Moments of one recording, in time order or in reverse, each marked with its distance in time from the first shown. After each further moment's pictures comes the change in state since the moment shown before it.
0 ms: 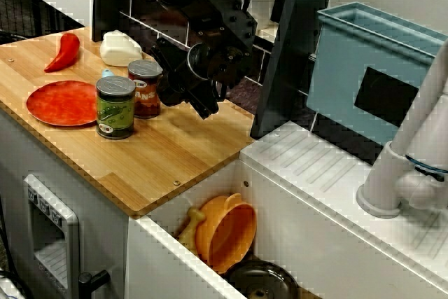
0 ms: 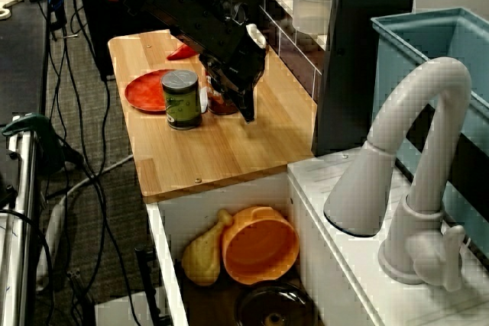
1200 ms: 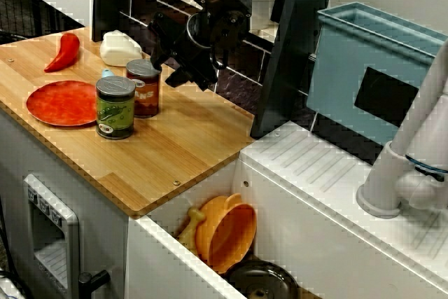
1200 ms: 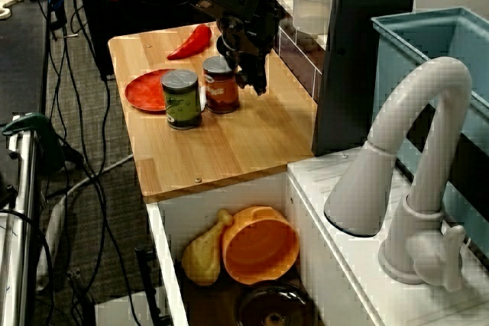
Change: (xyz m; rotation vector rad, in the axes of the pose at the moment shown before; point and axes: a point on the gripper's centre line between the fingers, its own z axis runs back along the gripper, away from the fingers) arm 0.023 0.024 -0.008 -0.019 0.040 0.045
